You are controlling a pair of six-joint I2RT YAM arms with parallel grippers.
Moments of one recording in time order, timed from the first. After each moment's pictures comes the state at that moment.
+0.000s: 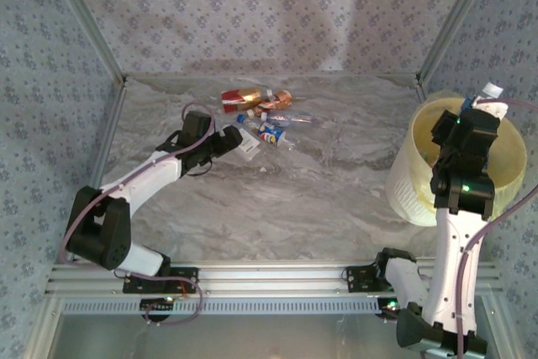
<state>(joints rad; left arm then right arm) -0.42 1.46 0.94 -0.26 0.08 -0.82 -0.24 0.86 1.24 -0.75 0.36 0.16</state>
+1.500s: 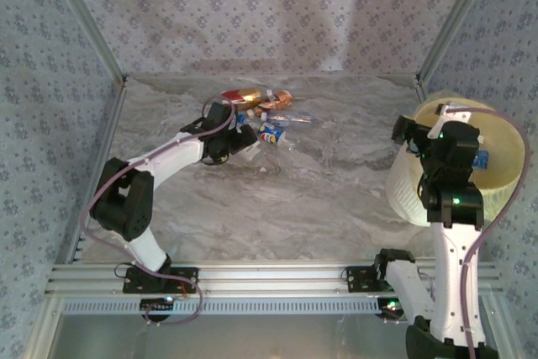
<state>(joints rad) -0.50 1.70 1.19 -0.45 0.04 -0.90 -0.08 0.77 1.11 -0.67 0.10 0.14</state>
